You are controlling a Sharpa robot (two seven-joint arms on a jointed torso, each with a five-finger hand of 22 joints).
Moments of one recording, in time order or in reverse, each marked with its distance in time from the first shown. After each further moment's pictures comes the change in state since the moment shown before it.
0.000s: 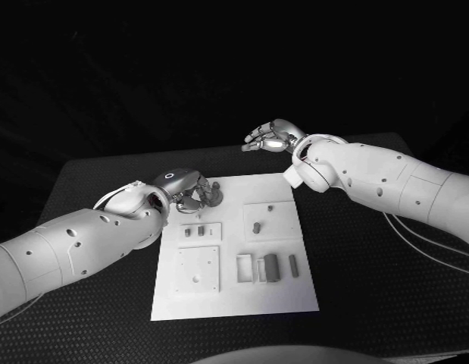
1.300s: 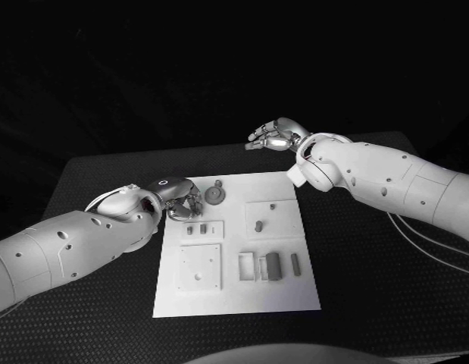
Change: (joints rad) left arm 0.000 -0.052 -0.028 0.017 -0.012 0.093 -0.028; left_hand -0.002 -0.001 0.005 0.000 0.000 0.003 -0.001 0.000 -0.001 0.003 0.003 -0.001 0.001 0.000 0.001 0.000 -0.001 0.000 0.001 0.002 0.000 0.000; right arm 0.000 0.001 0.000 -0.003 0.000 0.002 0.000; right_hand 0.000 0.000 0.000 0.000 0.000 0.000 0.000 0.000 -0.001 0.000 0.000 0.000 0.000 0.000 0.000 0.000 0.000 0.000 0.000 0.000 0.000 0.001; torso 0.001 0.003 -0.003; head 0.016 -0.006
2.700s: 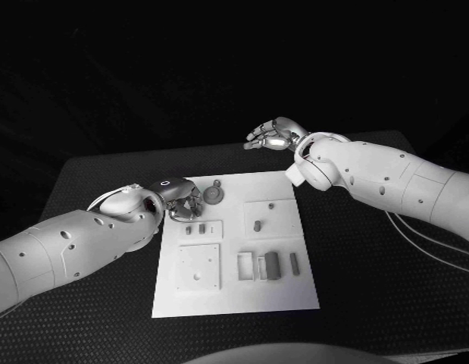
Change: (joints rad) left arm 0.003 0.019 -0.005 -0.011 -0.013 0.030 -0.016; left_hand -0.002 -0.003 -0.001 -0.001 0.000 0.002 -0.001 0.000 0.000 0.003 -0.004 -0.001 0.002 0.001 0.001 0.000 0.000 0.000 0.002 0.002 0.000 0.000; right arm 0.000 -0.001 0.000 -0.001 0.000 0.001 0.000; right_hand 0.000 0.000 0.000 0.000 0.000 0.000 0.000 0.003 -0.001 0.000 0.000 0.000 0.000 0.000 0.000 0.000 0.000 0.000 0.000 0.000 -0.004 0.000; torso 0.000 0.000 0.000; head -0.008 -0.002
